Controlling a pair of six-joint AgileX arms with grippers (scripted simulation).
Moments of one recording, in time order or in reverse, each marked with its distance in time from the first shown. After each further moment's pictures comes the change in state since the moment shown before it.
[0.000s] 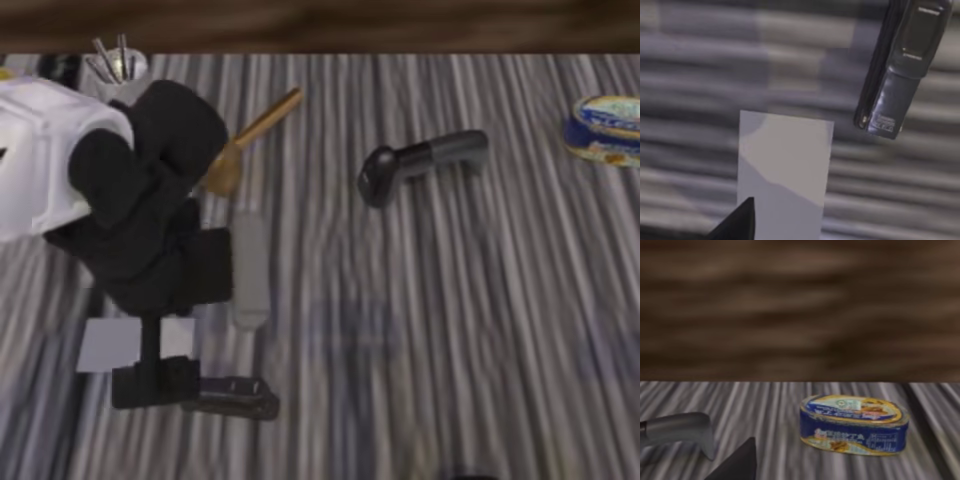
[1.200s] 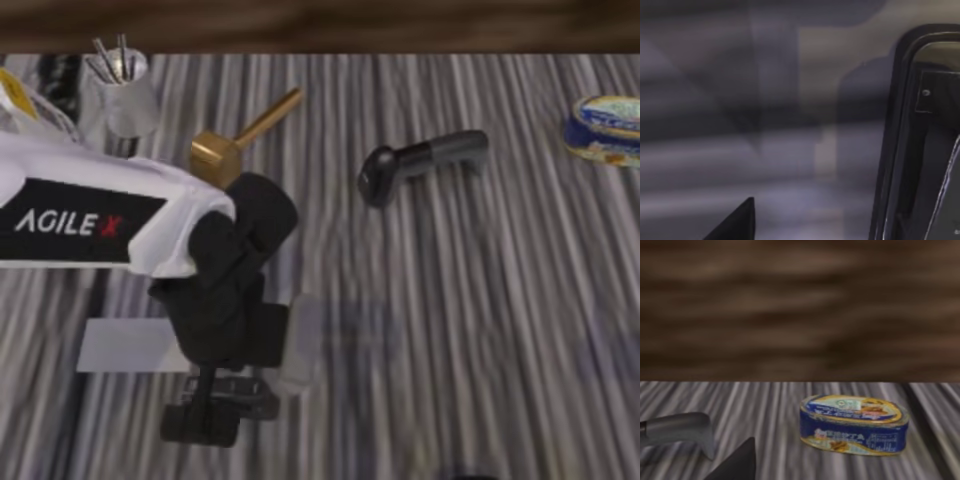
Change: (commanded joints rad) left arm -0.065 0.343 -0.042 0.248 0.000 0.123; right arm 0.000 0.000 0.000 0.000 0.000 0.000
